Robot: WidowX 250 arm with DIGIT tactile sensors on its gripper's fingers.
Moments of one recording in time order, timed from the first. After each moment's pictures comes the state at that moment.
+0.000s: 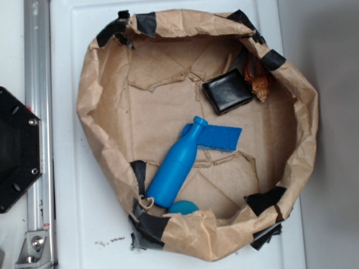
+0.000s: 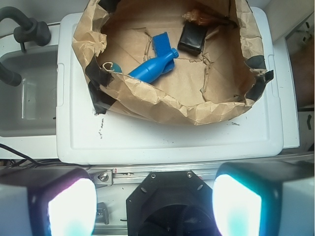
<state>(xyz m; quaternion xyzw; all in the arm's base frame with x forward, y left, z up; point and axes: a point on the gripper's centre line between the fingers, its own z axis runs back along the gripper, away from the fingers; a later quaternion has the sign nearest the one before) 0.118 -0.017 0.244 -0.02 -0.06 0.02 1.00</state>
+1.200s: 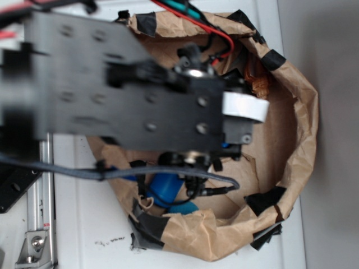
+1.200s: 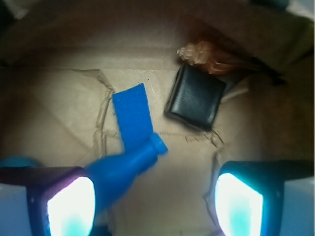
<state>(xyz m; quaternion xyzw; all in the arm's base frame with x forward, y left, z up) 0.268 0.004 0.098 0.06 -0.05 0.01 1.00</state>
